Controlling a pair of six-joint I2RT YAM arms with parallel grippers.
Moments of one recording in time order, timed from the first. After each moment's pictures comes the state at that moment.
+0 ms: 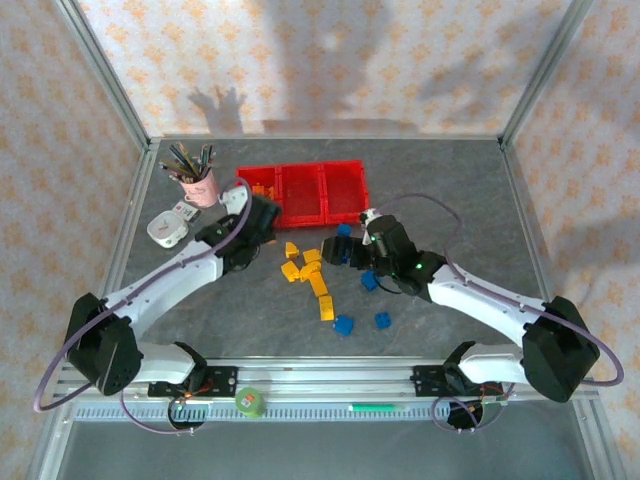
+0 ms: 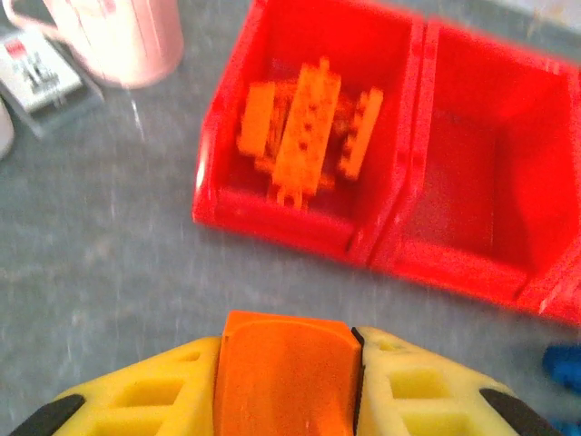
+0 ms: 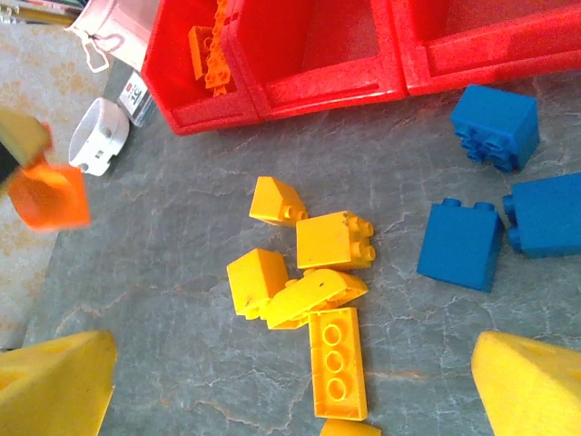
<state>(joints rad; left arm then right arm) -0.52 1.35 1.03 -0.58 -0.54 -0.80 0.72 1.25 0.76 -0.13 -0.11 0.73</state>
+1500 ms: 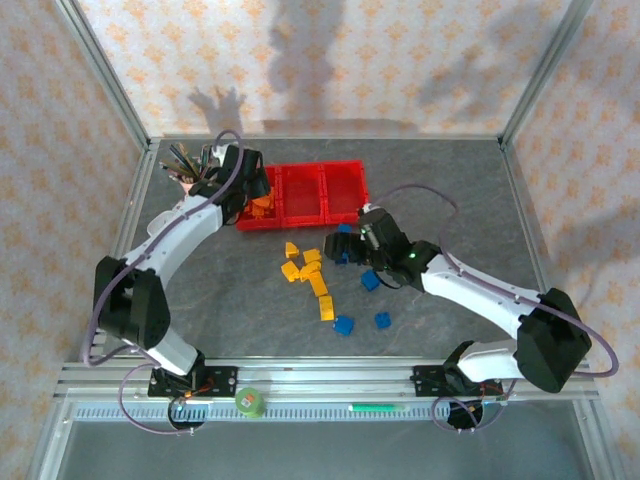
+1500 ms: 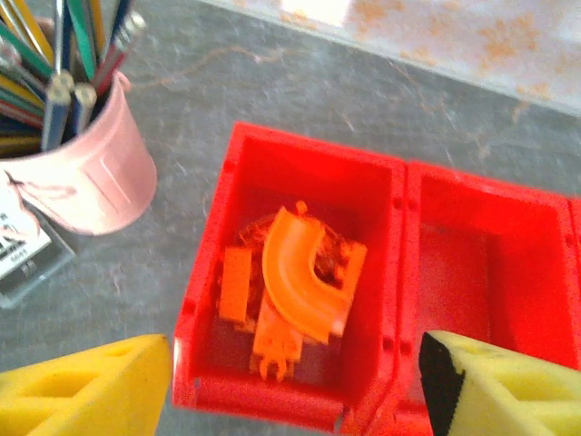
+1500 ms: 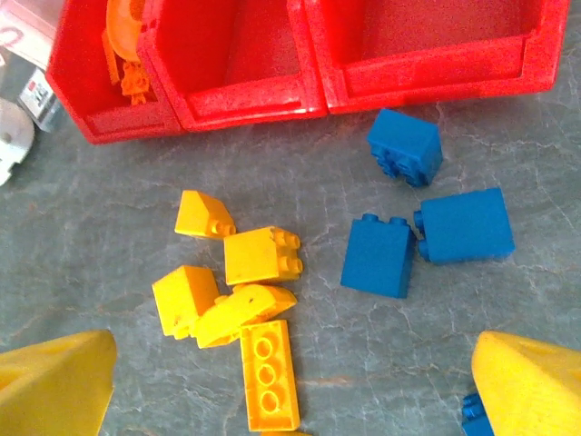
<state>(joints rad) -0.30 1.56 1.28 -0.51 -0.34 -0.55 0.75 1.31 0.88 -0.33 0.06 0.67</state>
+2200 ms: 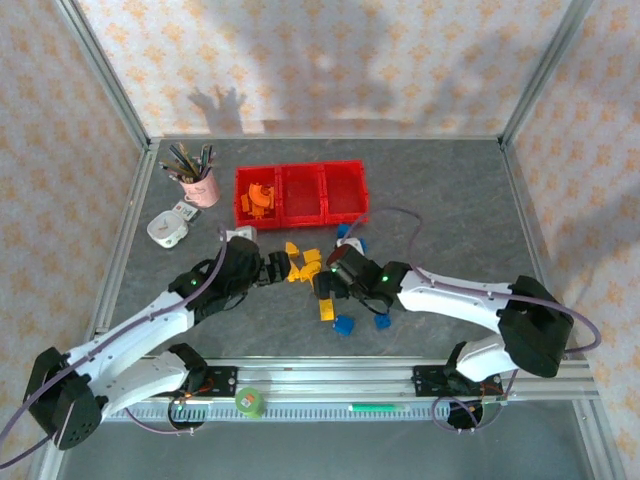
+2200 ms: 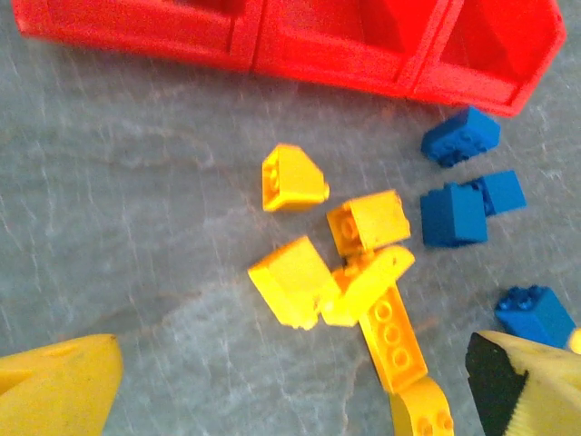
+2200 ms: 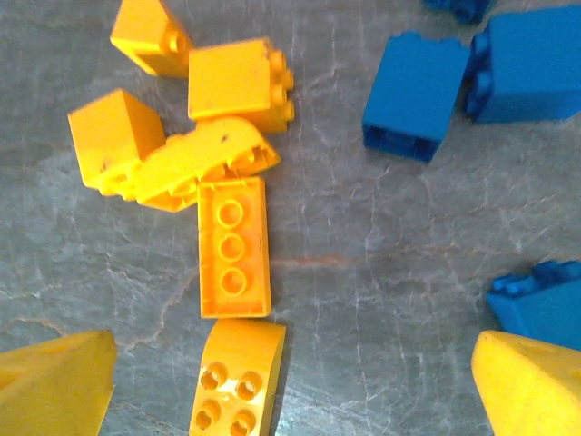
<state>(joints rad) -0.62 0.95 0.60 -0.43 -0.17 -0.76 0.99 1.41 0.83 -0.40 0.21 0.69</state>
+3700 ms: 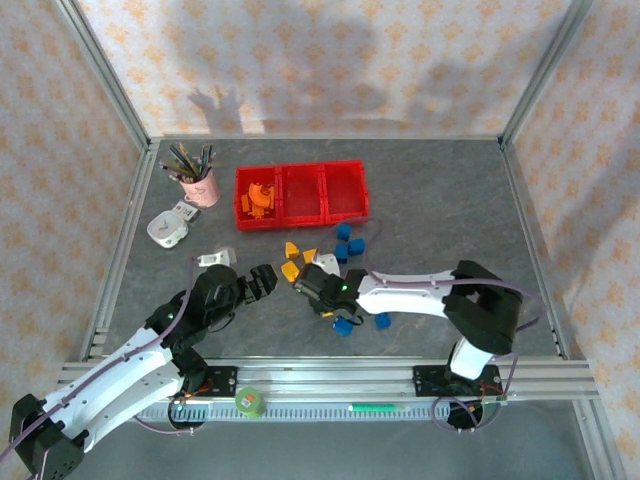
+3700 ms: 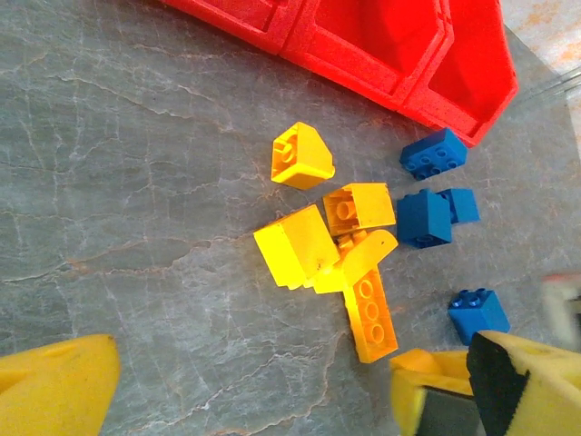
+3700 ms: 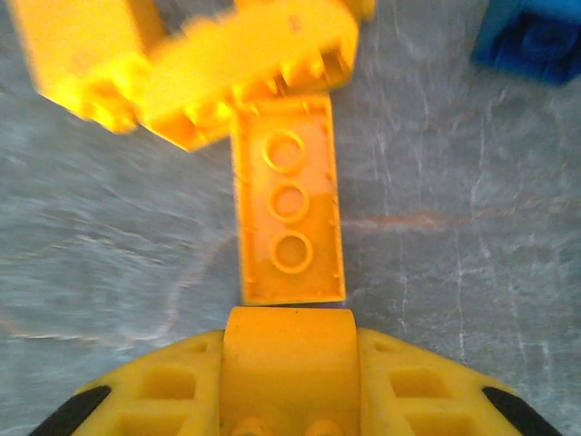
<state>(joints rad) -0.64 0.64 0.42 -0.43 -0.19 -0.94 1.12 1.64 0.99 -0.48 0.30 0.79</state>
